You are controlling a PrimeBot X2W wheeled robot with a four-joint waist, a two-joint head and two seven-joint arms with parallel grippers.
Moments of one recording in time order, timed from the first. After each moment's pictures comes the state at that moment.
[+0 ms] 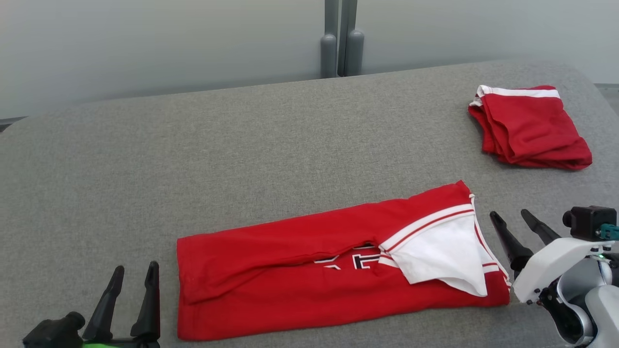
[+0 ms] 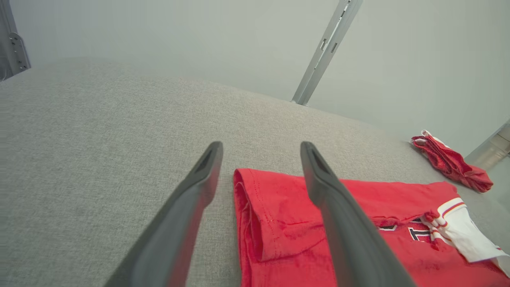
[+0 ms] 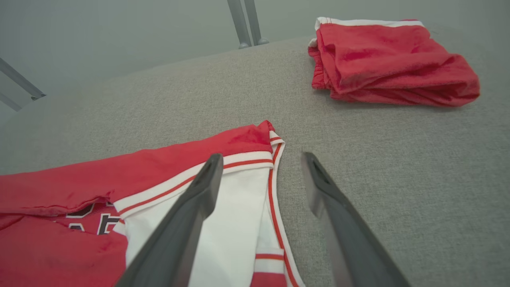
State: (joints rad) left arm 0.14 0.34 -0.19 0.06 -0.72 -0.08 -0.26; right arm -0.13 -0.38 0.14 0.25 0.59 0.13 0.07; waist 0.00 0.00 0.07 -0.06
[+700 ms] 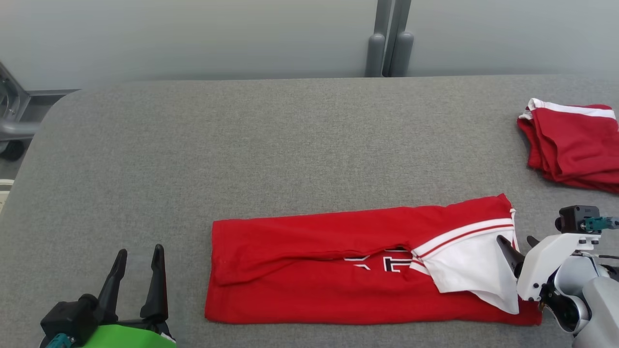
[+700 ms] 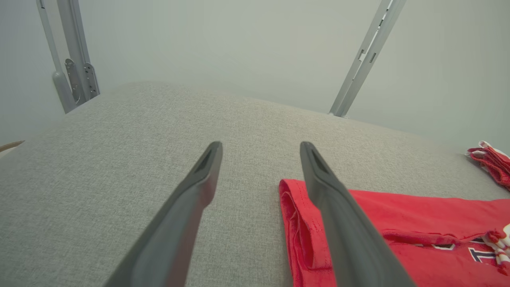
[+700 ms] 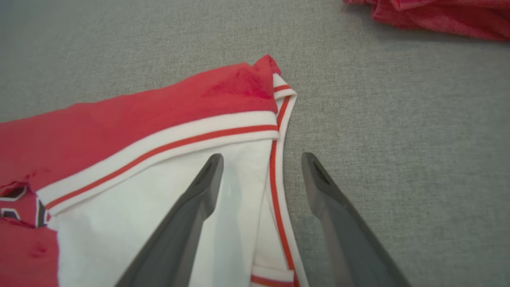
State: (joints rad) left arm 0.05 0.25 -0.15 0.14 -0.54 -0.05 -0.26; right arm -0.29 -0.36 0.16 0.58 0.57 0.13 0.22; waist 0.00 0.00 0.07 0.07
